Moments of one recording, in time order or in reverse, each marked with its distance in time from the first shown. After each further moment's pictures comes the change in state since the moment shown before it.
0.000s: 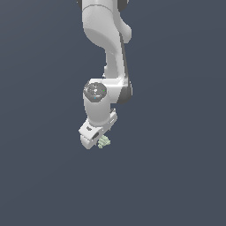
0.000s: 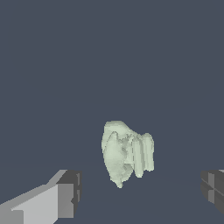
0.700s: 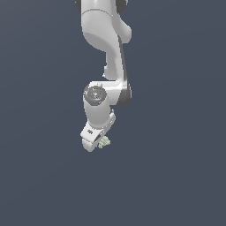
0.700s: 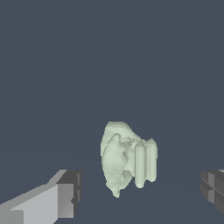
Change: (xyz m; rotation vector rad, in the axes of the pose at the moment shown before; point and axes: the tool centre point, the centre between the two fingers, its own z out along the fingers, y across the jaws) arm 0.001 0.001 0.012 0.007 0.006 -0.107
